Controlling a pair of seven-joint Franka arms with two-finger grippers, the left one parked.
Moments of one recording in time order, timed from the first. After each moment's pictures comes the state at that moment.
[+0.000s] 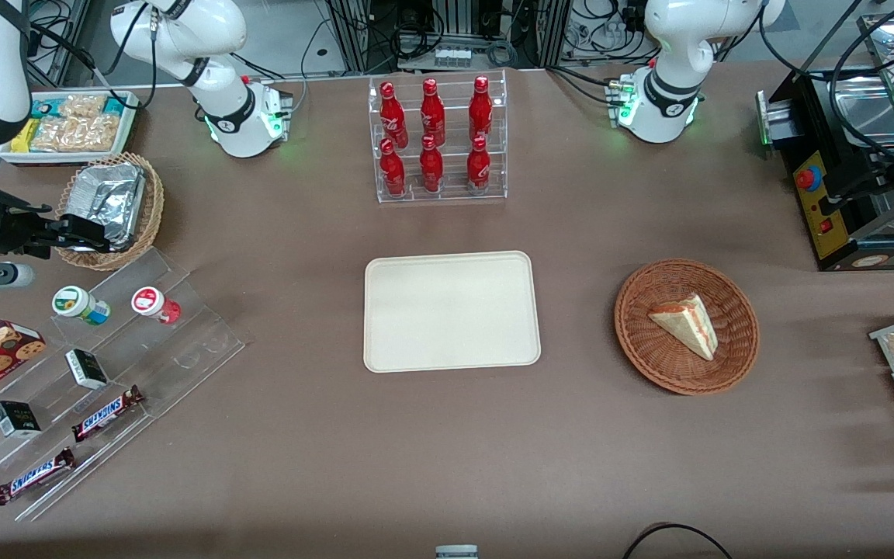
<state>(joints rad) 0.04 -0.01 -0.12 -1.72 -0.01 1.56 -0.12</state>
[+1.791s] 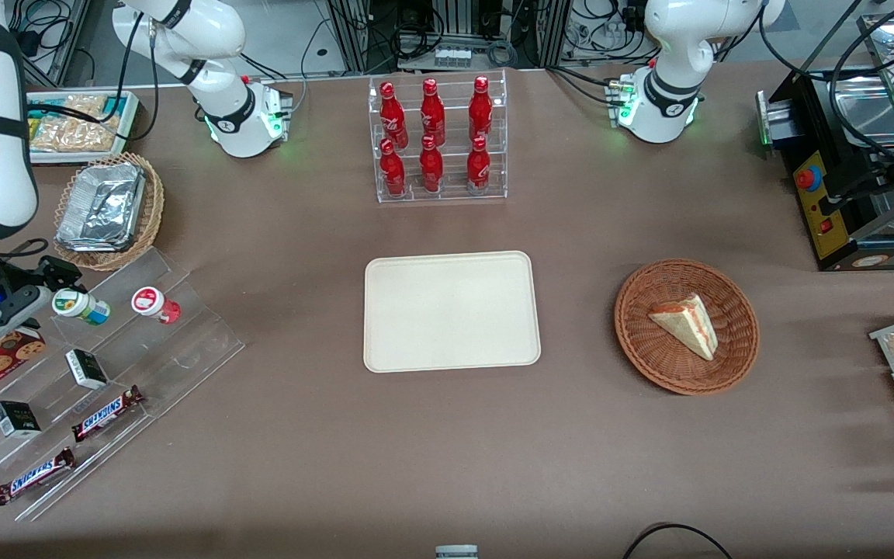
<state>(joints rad) -0.15 0.14 -0.14 -1.92 -0.01 2.02 -0.99</state>
